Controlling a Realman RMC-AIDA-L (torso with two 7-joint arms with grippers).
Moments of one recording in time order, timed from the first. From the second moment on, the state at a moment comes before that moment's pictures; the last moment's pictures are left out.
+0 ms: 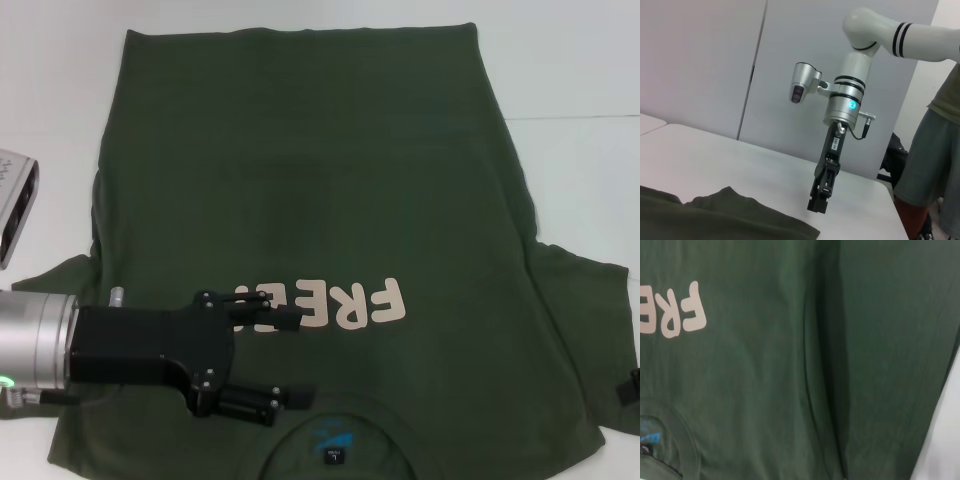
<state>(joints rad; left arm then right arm) -0.59 -2.14 0.60 0.74 2.16 1.88 -1.36 0.63 1.91 -0.61 -0.83 -2.77 -1.78 2.53</state>
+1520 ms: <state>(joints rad) -0.58 -2.14 0.60 0.74 2.16 1.89 -1.36 0.66 1.91 -0.65 -0.76 -2.80 -1.71 2.54</state>
